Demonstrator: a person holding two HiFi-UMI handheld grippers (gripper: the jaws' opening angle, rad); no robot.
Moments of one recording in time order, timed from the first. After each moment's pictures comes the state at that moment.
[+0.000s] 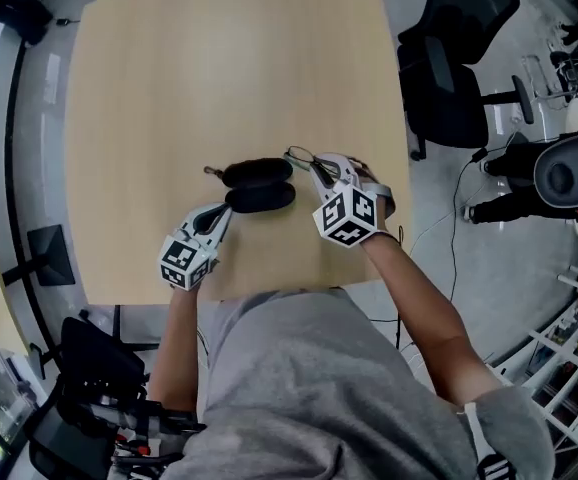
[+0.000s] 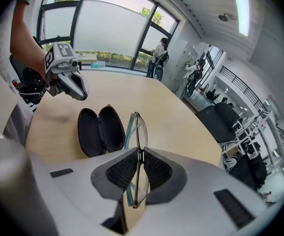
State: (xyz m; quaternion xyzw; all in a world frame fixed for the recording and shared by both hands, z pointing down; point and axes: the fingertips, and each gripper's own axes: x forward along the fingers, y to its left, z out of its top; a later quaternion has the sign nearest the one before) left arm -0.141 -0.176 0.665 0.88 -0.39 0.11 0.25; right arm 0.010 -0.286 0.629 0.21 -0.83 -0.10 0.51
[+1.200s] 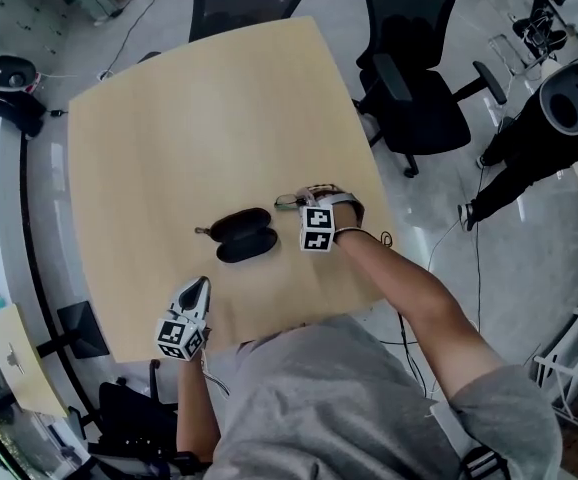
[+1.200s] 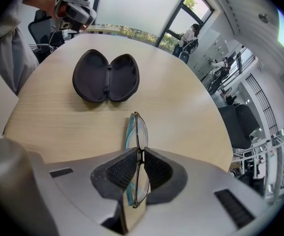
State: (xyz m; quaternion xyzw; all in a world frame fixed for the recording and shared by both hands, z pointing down) left arm -0.160 -0.128 0.634 0.85 -0.45 0.13 0.24; right arm 0.070 -0.300 0.734 0.12 -0.77 -0.16 0.60
